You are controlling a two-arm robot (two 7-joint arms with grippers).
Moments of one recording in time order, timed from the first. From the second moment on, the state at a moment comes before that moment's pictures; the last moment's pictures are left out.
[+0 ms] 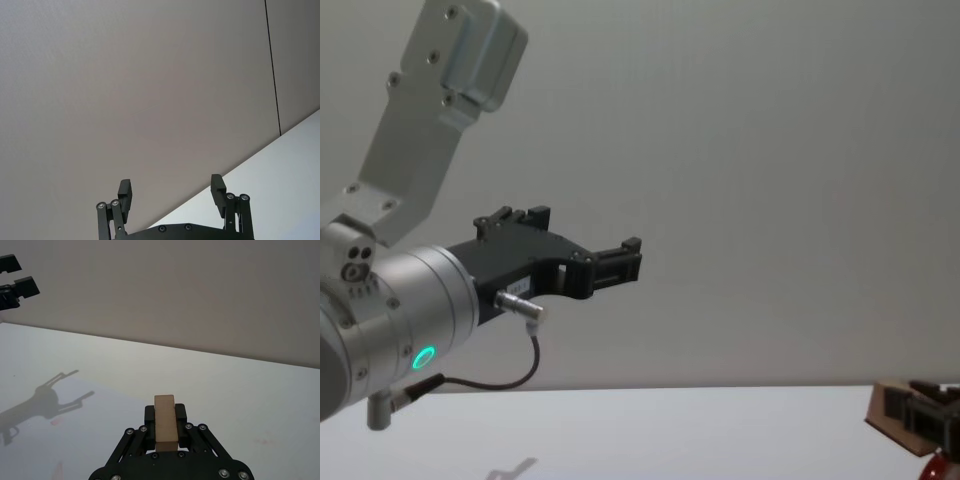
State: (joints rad) left arm -0.24 0.38 0.45 -1.63 -0.20 0.01 -0.01; right arm -0.08 0.35 -0.20 -1.73 0.35 0.19 0.25
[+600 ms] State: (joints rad) left arm -0.24 0.38 0.45 -1.63 -0.20 0.01 -0.01; right arm -0.09 0.33 -0.23 -1.76 0.31 0.20 0.28
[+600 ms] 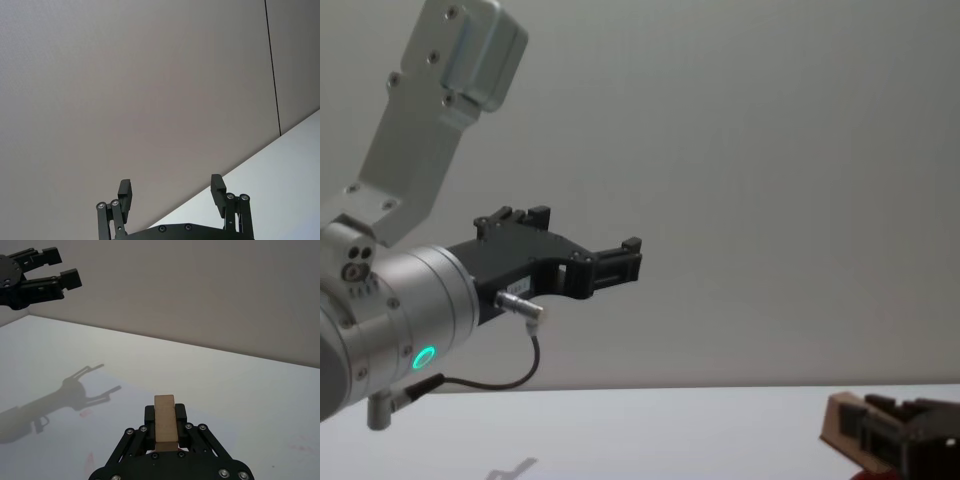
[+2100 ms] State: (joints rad) left arm -0.24 0.38 0.45 -1.63 -0.20 0.01 -0.01; right arm -0.06 0.24 -0.35 -1.58 0.09 0.13 0.31
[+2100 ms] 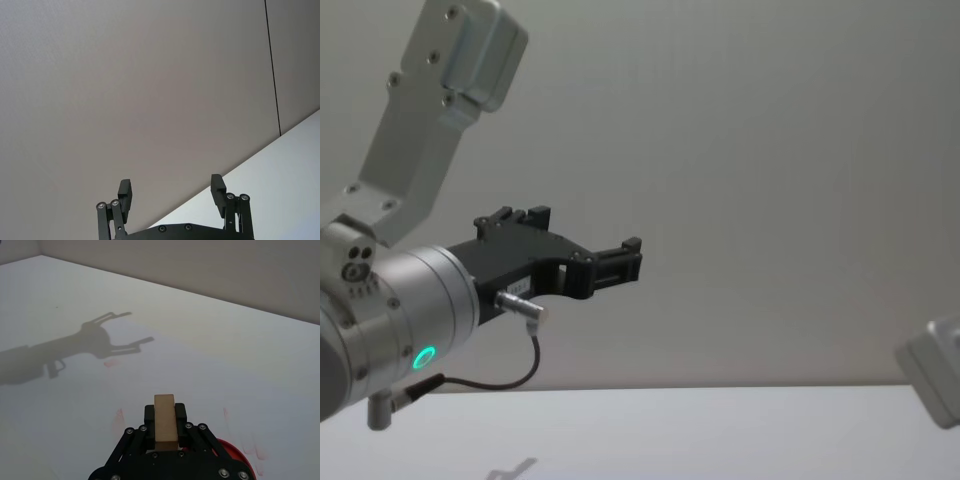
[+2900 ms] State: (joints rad) left arm -0.24 0.38 0.45 -1.63 -0.20 0.01 -0.01; right arm -0.06 0.23 -0.36 -1.55 0.08 0.13 0.30
